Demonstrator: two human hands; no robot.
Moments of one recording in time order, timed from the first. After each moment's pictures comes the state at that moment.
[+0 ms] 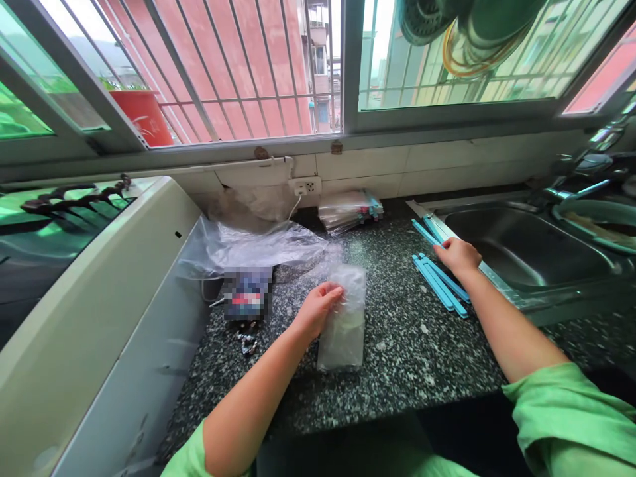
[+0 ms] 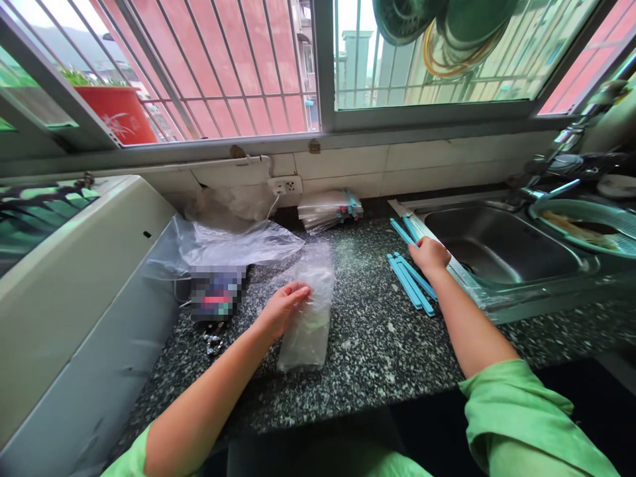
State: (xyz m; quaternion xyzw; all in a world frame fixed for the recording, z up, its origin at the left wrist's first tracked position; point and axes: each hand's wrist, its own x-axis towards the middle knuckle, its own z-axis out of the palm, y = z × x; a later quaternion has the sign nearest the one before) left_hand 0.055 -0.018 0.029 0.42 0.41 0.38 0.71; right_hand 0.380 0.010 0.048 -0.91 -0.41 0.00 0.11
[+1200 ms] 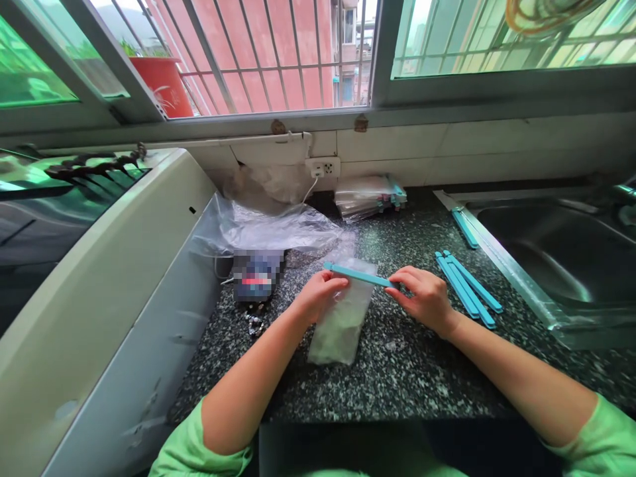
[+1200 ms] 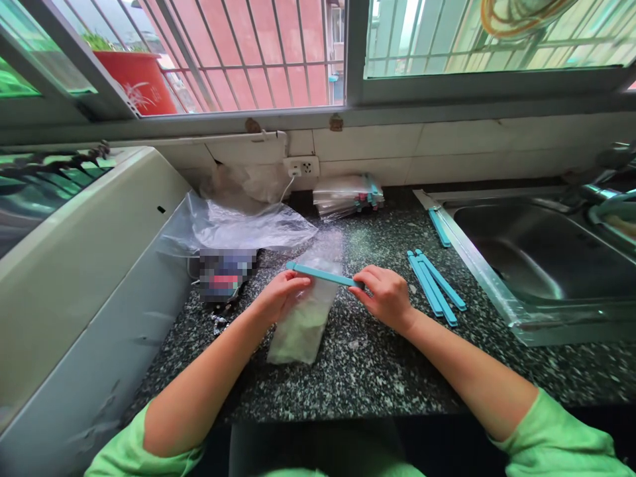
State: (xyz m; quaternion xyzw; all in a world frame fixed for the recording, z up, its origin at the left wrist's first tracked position) left_hand 0.041 -0.007 0.031 0.40 0.38 0.37 0.75; right_hand 0.262 -0.044 0.027 -0.48 -0.81 -0.07 0.33
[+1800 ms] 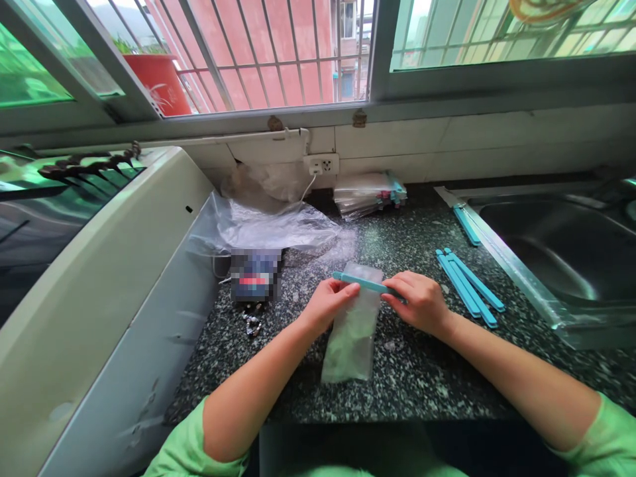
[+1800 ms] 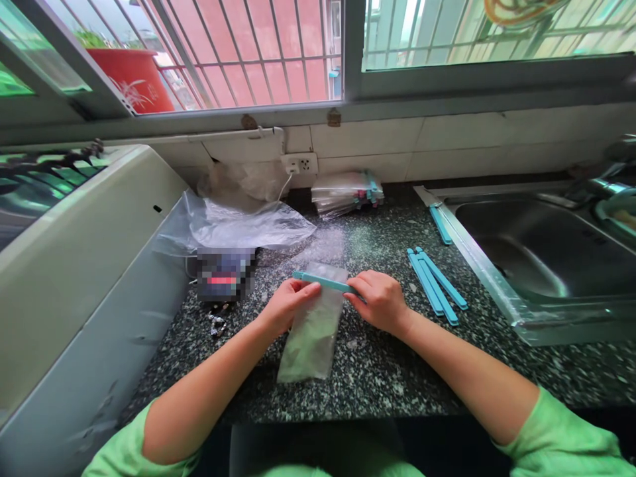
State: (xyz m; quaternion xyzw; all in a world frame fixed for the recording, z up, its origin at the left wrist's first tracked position) left_hand 0.057 -0.026 0.023 0.41 0.41 0.37 0.73; right_hand 0.259 -0.047 0.022 -0.43 -0.85 -0.07 0.30
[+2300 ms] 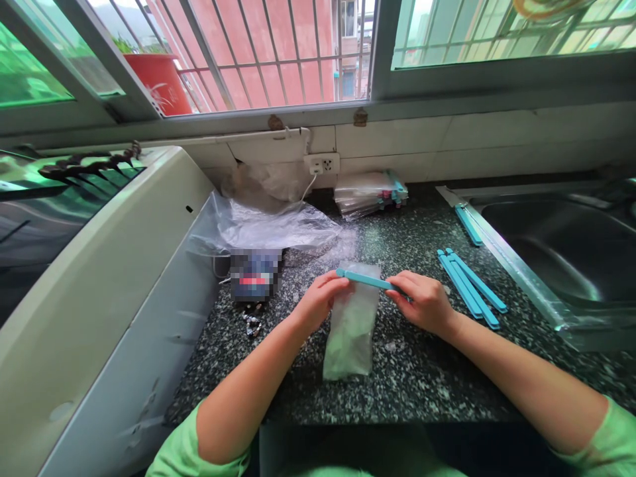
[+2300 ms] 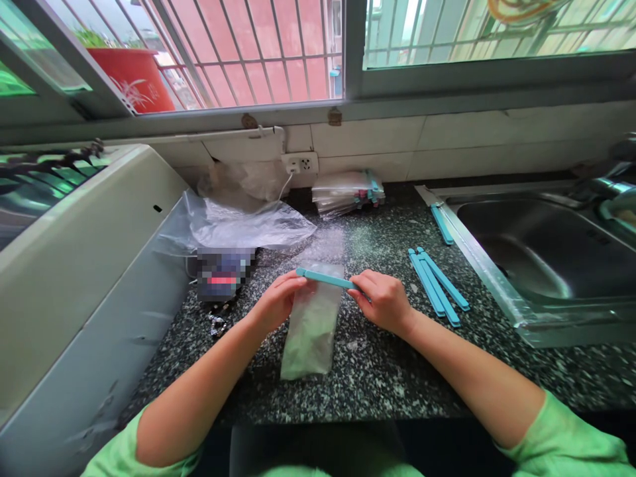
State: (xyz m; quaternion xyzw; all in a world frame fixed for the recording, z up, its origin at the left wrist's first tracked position) left_hand 0.049 -0.020 0.039 0.40 0.38 0.41 0.73; right_hand 0.262 -0.046 0.022 -0.44 -0.84 -0.05 0.32
